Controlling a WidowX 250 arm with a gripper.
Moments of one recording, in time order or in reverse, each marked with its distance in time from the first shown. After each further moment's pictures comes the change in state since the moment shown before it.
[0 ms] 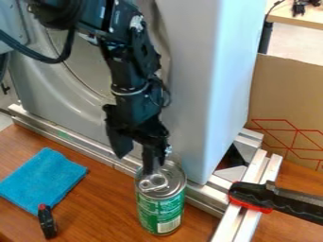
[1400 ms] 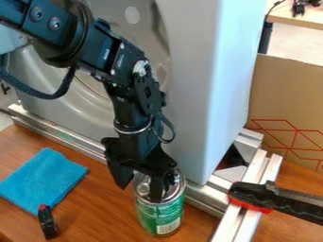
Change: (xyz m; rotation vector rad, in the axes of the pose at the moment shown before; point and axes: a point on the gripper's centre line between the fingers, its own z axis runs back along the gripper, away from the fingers) arm -0.026 -0.015 -0.032 0.027 0.021 0.159
